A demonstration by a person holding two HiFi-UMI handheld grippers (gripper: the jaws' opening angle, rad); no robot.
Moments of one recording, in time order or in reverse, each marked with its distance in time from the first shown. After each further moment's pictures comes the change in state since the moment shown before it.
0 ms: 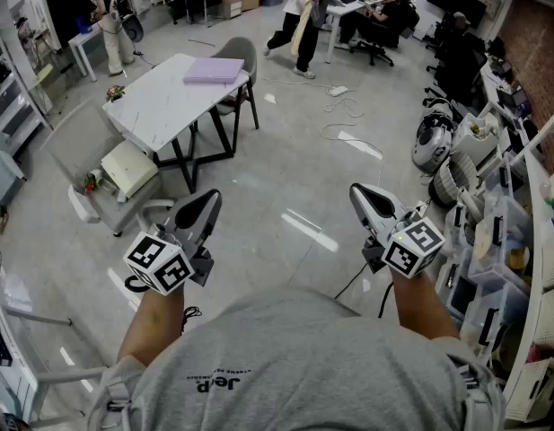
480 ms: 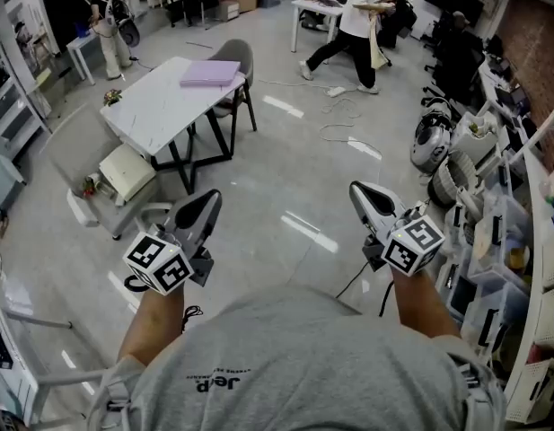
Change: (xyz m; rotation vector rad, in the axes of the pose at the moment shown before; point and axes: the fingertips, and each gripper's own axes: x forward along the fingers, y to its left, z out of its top) left arm 0.018 -0.011 -0.001 0.004 0.001 -0.014; right arm -0.007 -0.019 0.003 -0.012 -0.002 -0.008
